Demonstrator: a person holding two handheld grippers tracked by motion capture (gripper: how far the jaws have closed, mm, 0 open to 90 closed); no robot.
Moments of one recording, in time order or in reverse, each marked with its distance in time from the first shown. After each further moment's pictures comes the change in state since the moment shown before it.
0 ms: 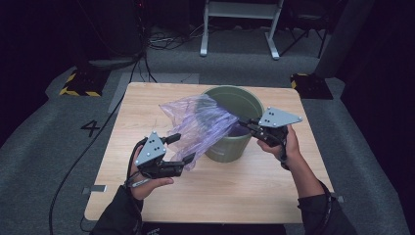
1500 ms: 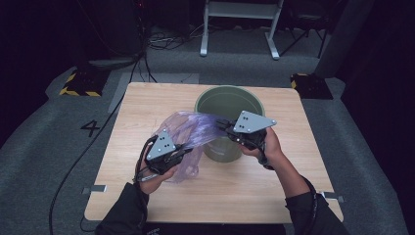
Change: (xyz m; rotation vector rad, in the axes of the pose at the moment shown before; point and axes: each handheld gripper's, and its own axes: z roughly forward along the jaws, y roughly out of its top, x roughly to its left) left arm 0.006 -0.009 0.030 0.079 -0.018 0.023; right arm 0.037 0.030 0.033 -0.001 0.062 -0.113
